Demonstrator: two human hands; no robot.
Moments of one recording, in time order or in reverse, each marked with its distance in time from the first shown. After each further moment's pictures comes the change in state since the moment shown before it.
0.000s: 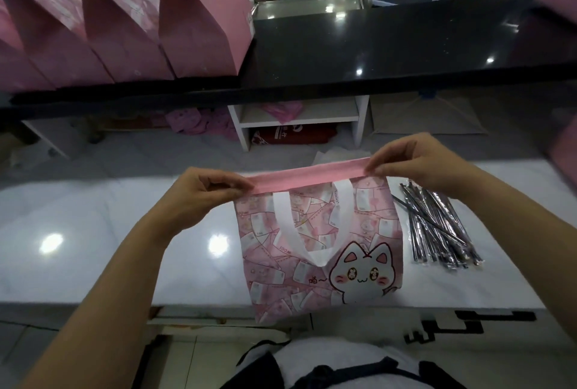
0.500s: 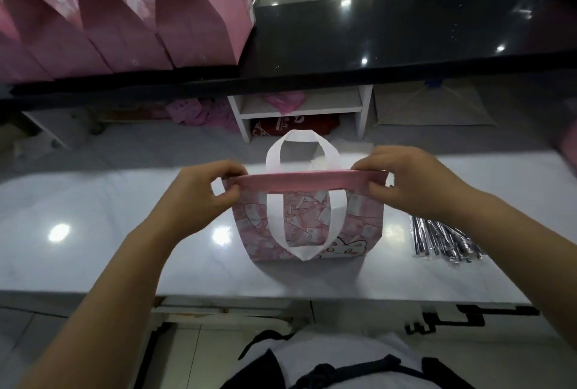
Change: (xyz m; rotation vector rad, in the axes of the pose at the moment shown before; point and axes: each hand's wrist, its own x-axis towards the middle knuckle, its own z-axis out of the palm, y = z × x) left_hand -0.018 0.015 0.016 0.482 0.186 0.124; right_hand -0.024 -0.021 0.043 -0.672 0.115 -0.234
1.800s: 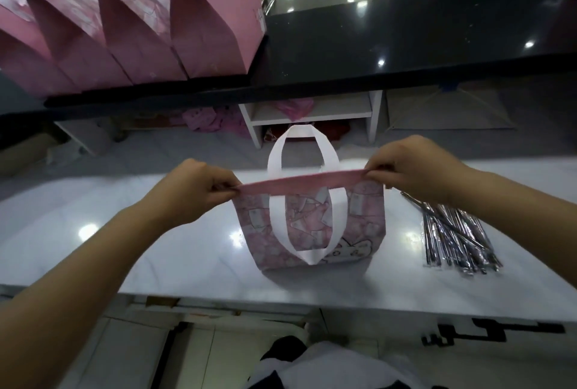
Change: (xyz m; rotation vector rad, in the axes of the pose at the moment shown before) left_hand 0.017 0.008 -0.033 0.334 -0.190 0.046; right_hand 0.030 0.018 -0.016 -0.138 -0.134 -0.012
